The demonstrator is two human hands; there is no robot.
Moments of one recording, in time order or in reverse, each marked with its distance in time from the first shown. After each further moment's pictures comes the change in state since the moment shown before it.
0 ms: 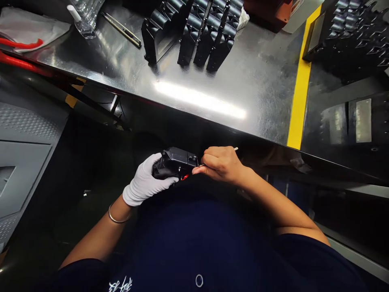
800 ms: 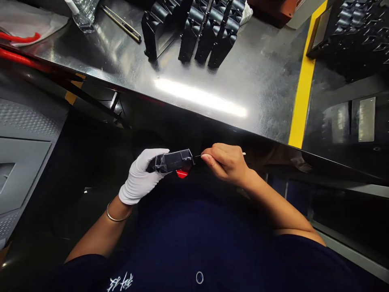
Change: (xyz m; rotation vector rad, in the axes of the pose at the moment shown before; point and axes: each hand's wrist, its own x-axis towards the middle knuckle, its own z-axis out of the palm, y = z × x) left_hand 0.005 0.014 -0.010 -0.002 0.071 0.181; right_hand -0.004 -0.009 -0.008 0.045 0.060 0.171
